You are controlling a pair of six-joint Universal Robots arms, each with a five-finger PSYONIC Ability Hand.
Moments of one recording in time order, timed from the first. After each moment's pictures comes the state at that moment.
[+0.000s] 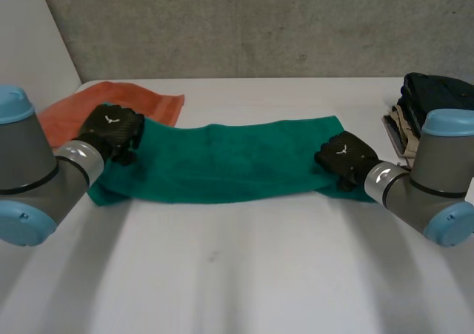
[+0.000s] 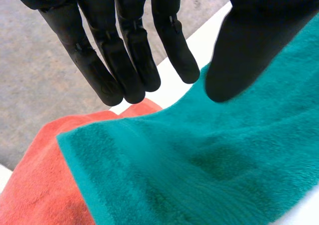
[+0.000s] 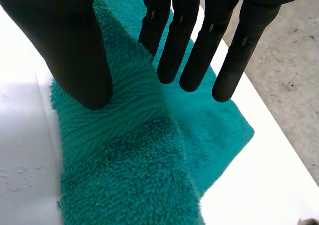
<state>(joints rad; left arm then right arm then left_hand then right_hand) 4.46 -2.01 -1.48 3.27 -1.40 3.60 1.81 -0.84 1.30 -0.07 1.16 2.35 0.97 0.98 0.98 0.98 0.80 0.87 0.87 0.87 0.87 0.70</state>
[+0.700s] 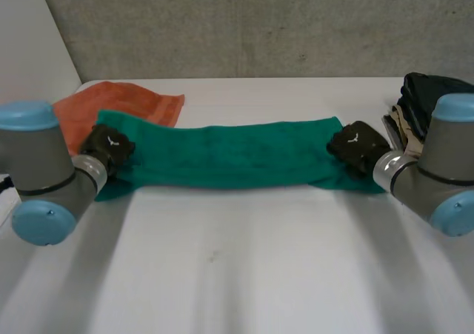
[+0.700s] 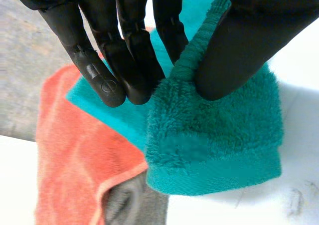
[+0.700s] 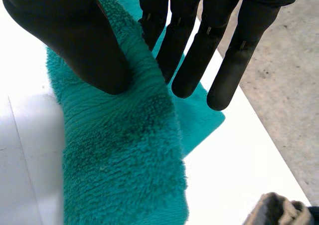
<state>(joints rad) 4.47 -2.15 -1.40 3.22 -1.55 4.00 1.79 -0.89 1.26 -0.01 1.22 2.35 1.15 1.20 1.19 1.20 0.99 1.13 1.17 1.18 1.19 0.99</state>
